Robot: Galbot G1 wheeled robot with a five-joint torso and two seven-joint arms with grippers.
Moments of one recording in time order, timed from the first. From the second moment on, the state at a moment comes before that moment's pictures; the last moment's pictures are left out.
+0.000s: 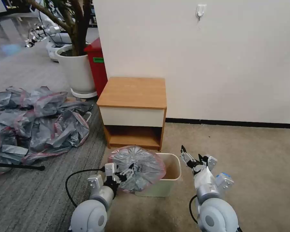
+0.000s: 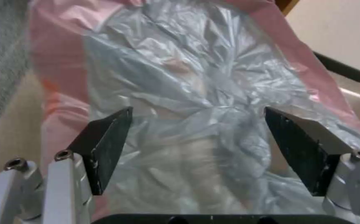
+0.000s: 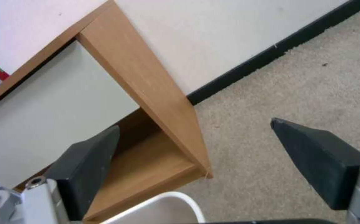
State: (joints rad) left arm 1.51 -1.38 -0.36 -2.10 -0.60 0.55 -0.23; right arm -1.50 1.28 0.27 2.10 0.73 -0.07 0.49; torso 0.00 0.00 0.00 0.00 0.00
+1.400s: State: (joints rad) left arm 1.37 -1.34 -0.28 -2.02 -0.70 0.64 -0.36; right arm -1.47 1.29 0.28 2.02 0.73 -0.05 0.49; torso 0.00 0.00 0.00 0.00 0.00
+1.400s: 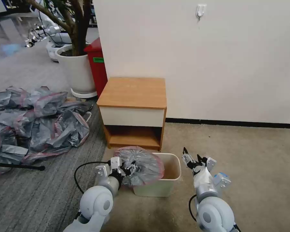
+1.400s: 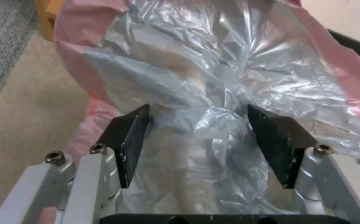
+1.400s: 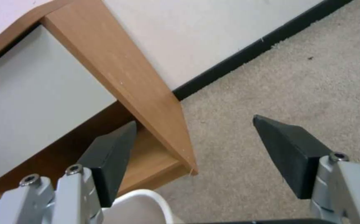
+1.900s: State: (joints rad) left arm 1.34 -1.32 -0.26 -2.01 -0.73 0.67 -0.40; right arm -1.47 1.29 0.27 2.00 0.72 -0.04 0.49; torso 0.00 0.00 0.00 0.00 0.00
